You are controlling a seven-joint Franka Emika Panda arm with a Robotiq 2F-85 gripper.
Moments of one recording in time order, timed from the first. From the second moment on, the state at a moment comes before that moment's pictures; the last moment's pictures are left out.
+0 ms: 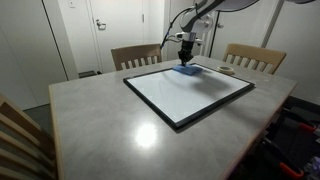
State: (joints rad) arm -0.27 1.13 0.06 -0.99 0.00 2.19 -1.78
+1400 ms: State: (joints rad) arm -0.25 1.03 0.06 -1.16 0.00 2.21 -1.66
